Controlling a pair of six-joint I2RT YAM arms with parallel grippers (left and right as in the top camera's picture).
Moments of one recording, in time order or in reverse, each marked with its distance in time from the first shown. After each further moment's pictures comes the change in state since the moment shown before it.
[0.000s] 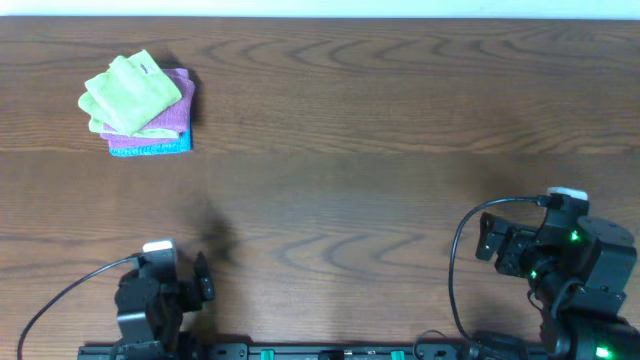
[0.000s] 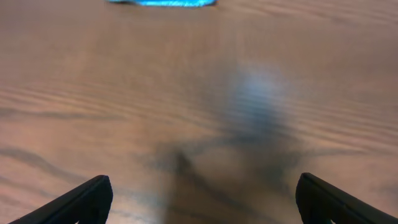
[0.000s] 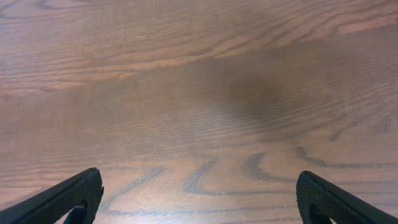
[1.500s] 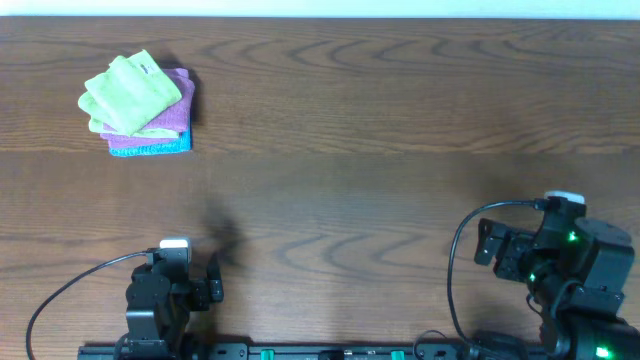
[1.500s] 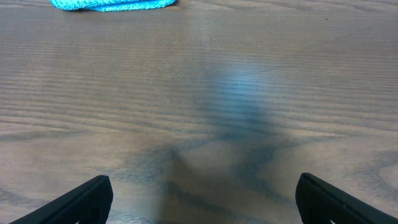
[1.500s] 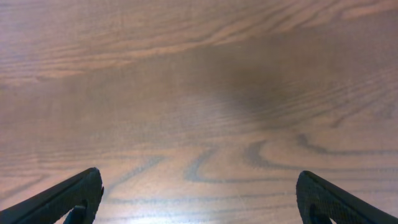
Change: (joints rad) left arm -0.118 0.000 -0.027 0.028 0.000 0.003; right arm 0.000 -0.001 0.000 -0.050 0.000 0.000
